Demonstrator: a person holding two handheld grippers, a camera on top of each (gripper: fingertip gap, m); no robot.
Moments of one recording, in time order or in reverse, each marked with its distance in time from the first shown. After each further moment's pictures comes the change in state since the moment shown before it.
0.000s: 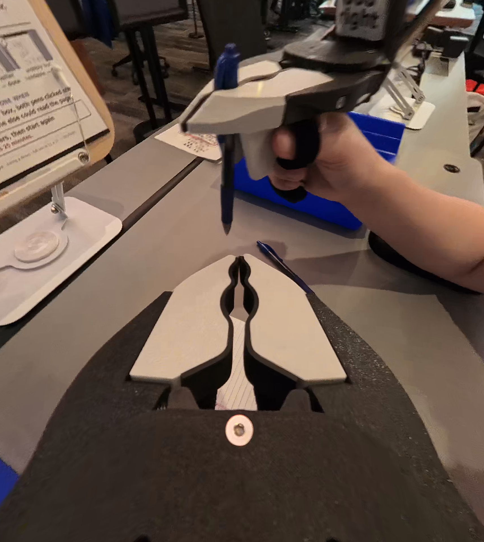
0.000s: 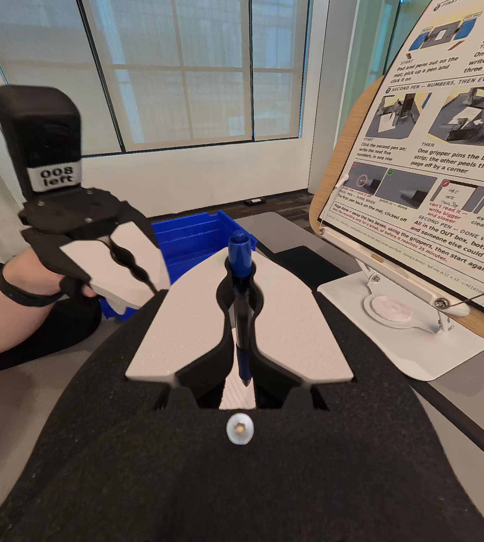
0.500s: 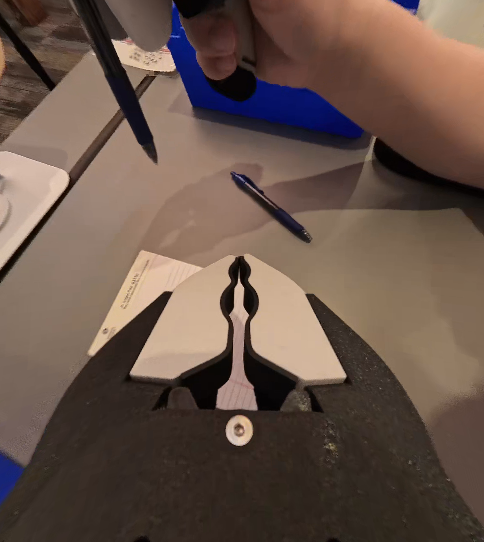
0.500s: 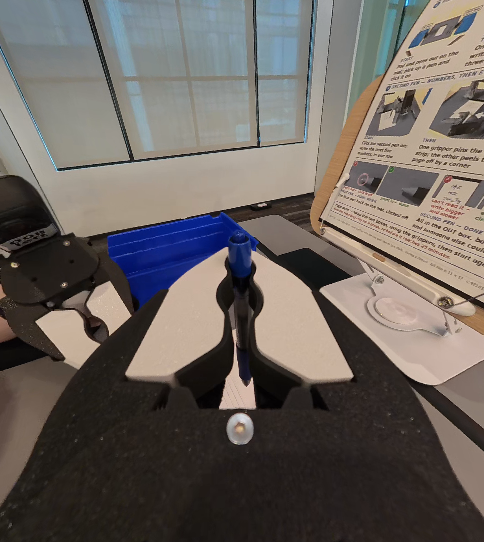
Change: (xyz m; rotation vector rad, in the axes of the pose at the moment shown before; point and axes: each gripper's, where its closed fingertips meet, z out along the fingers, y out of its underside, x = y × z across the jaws) left arm 0.033 0.065 0.021 -0.239 0.034 0.148; right arm 0.013 0.004 0.000 0.021 -0.024 0.024
